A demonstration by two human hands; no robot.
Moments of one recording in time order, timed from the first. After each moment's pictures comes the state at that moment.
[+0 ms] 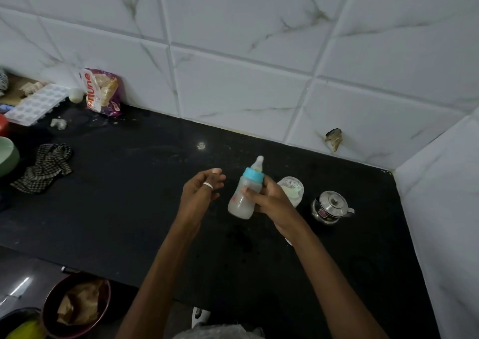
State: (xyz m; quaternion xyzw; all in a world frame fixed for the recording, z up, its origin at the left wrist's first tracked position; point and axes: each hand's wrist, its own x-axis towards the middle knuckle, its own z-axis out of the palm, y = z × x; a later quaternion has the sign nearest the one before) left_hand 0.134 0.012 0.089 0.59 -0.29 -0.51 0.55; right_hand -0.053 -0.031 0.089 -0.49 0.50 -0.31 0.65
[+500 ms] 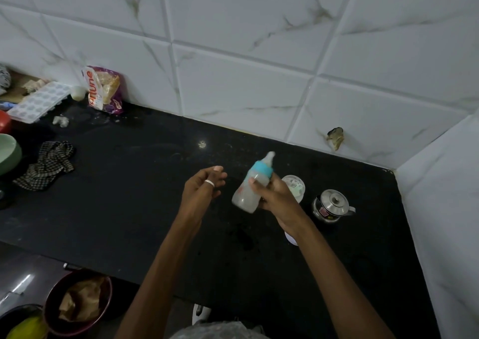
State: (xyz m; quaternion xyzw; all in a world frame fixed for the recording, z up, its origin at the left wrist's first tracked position) left_hand 0.133 0.012 0.092 0.59 -0.29 -0.51 0.55; right_hand -0.059 -0.031 0.096 -0.46 0.49 -0.33 0.66
